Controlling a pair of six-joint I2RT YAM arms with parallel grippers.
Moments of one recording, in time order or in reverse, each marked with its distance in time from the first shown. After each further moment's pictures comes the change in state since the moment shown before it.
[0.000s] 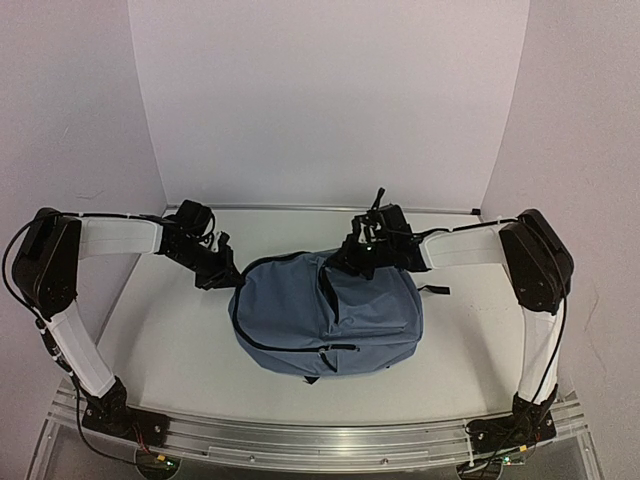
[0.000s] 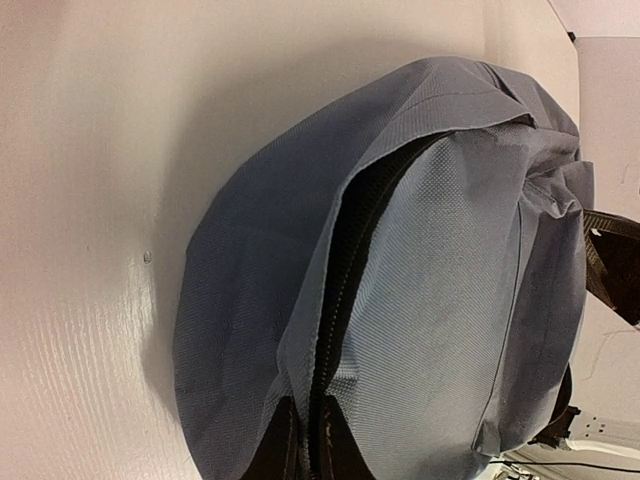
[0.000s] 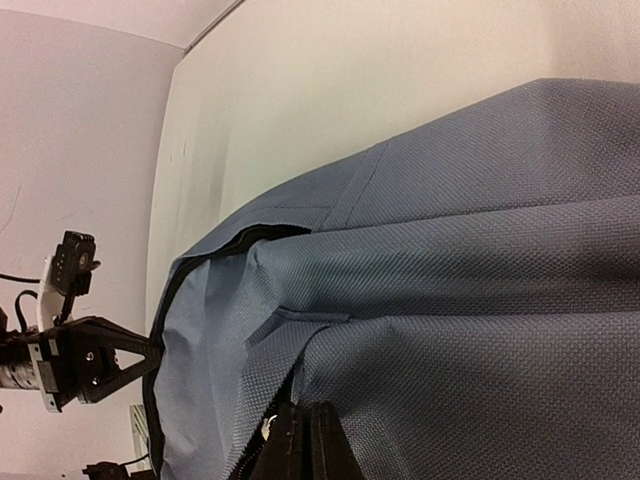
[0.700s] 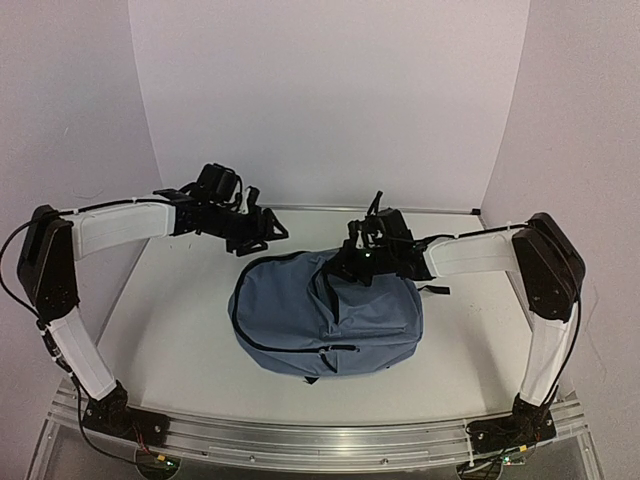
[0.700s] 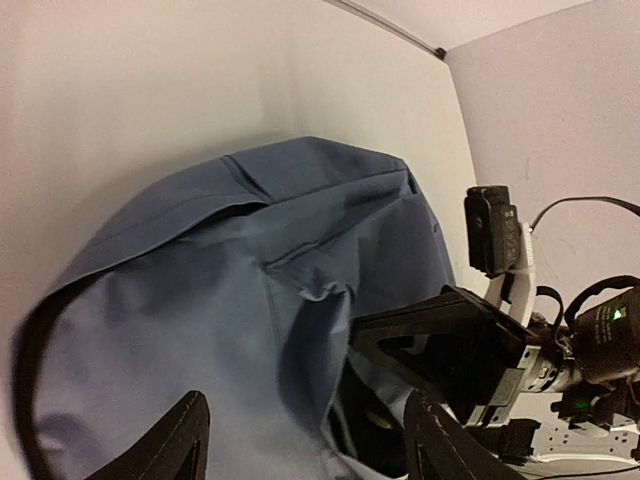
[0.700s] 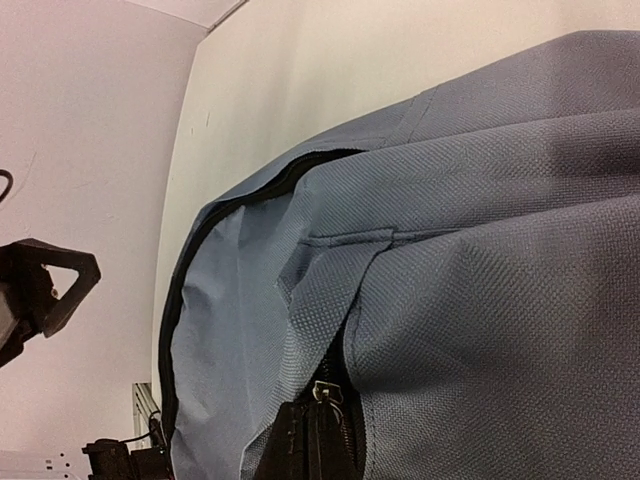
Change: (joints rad) left arm -0.162 -0.004 0.237 0.075 -0.106 -0.077; right arm 0.060 -0.088 -0.090 0.029 0.026 0.004
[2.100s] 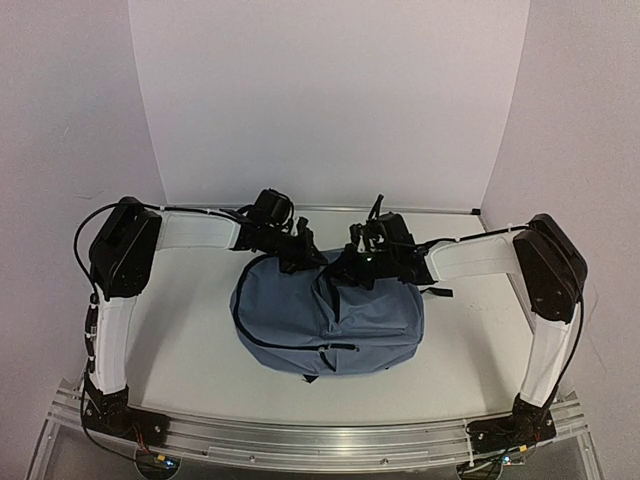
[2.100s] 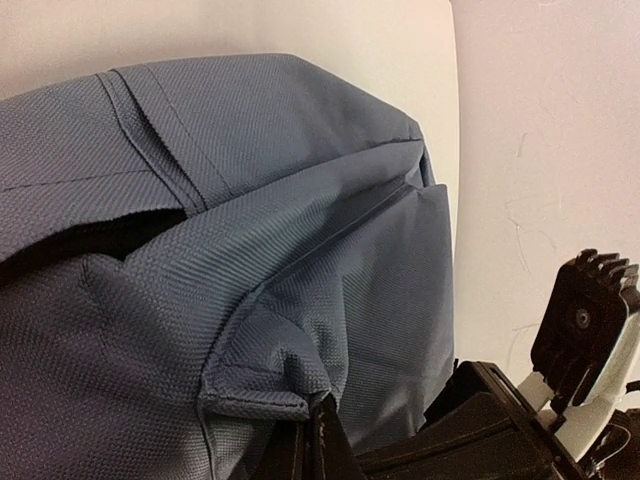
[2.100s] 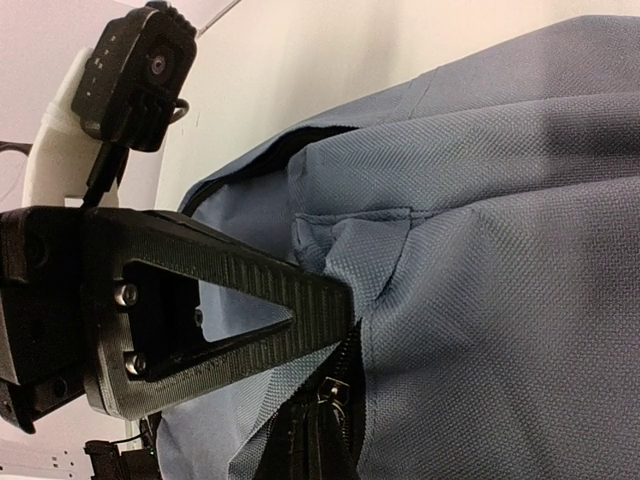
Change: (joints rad) left arm -0.105 0.443 0.252 0.187 0.200 -0.229; right arm 0.006 -0.014 -0.042 0.022 0.024 -0.006
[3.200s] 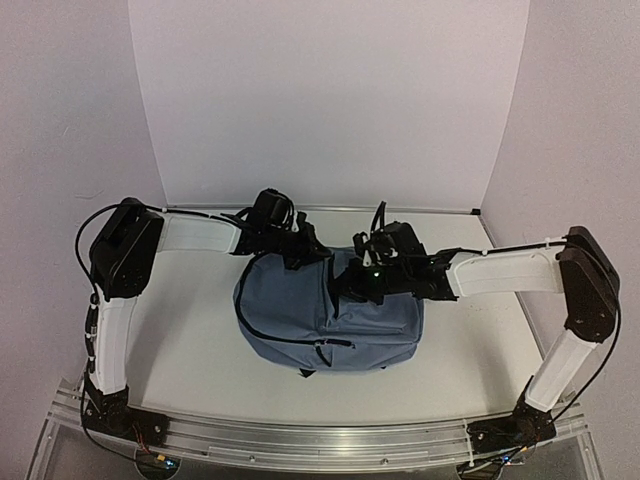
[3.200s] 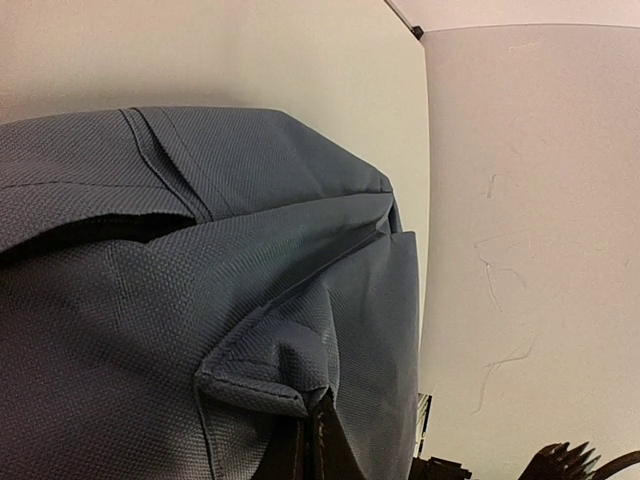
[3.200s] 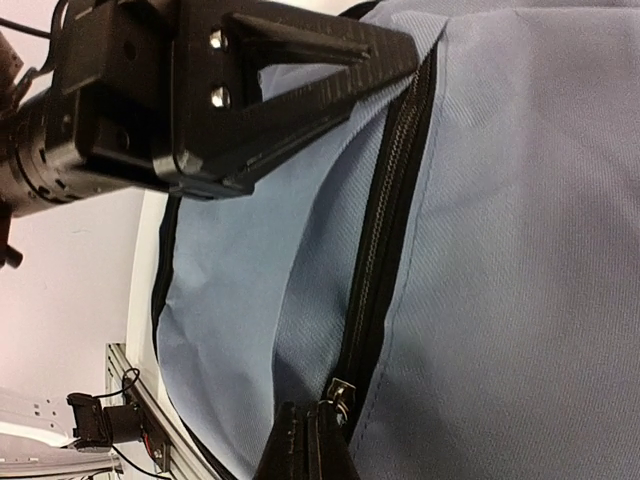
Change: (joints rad) left arm -0.001 0.000 -0.036 0.168 -0.070 -0.106; right arm 0.112 -0.219 -0.150 -0.106 0.105 -0.014
